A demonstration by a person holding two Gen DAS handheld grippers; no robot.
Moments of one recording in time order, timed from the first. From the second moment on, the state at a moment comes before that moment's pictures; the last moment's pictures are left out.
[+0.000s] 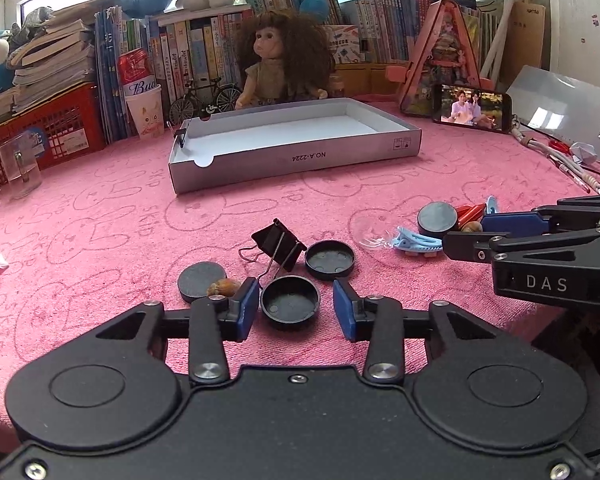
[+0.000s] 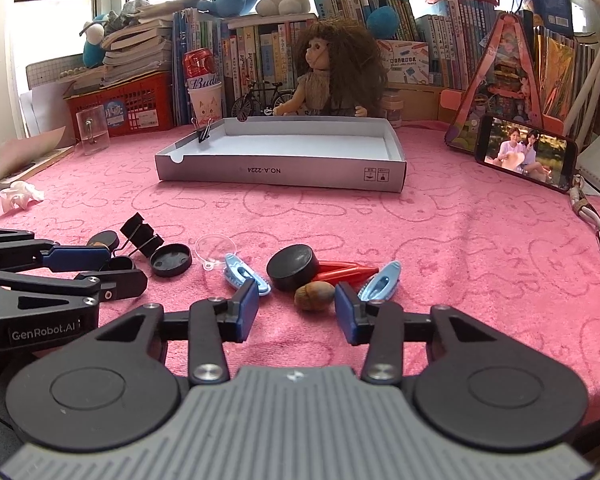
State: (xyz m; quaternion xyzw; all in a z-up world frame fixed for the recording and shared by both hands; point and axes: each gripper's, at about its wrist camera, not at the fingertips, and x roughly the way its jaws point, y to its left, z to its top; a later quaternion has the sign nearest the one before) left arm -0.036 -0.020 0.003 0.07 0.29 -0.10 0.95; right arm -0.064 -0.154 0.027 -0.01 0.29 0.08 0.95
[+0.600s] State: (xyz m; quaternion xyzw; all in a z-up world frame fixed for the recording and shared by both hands) left arm -0.038 -0.019 0.001 0.06 0.28 -0.10 0.95; right arm -0.062 -0.154 0.022 -0.02 0.28 0.06 0.96
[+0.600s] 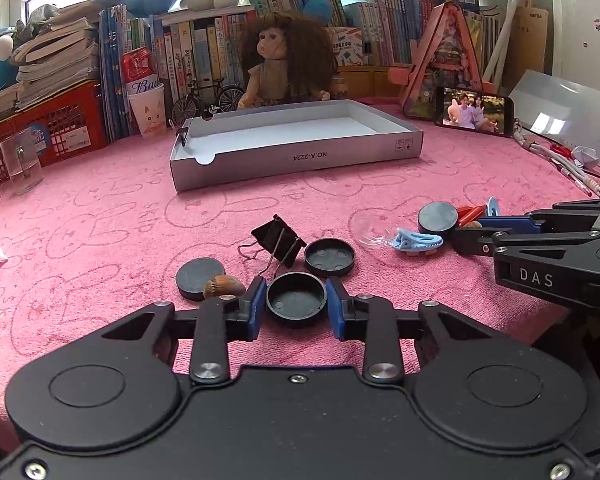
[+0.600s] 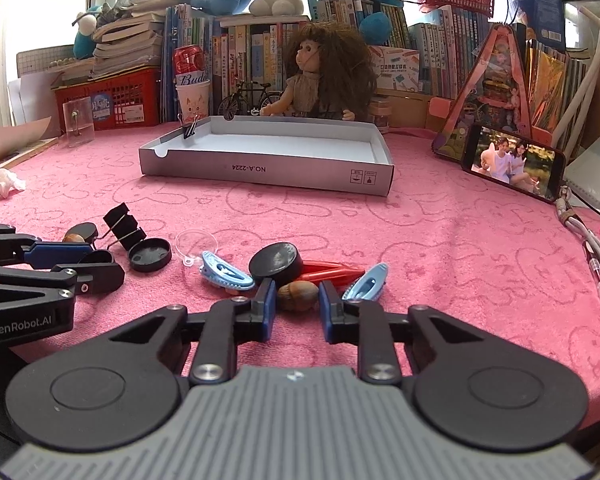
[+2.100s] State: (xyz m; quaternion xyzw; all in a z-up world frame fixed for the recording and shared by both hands) left arm 0.117 0.008 0.067 -0.06 0.29 -0.09 0.95; right arm 0.073 -0.181 0.064 0.07 0.29 0.06 0.95
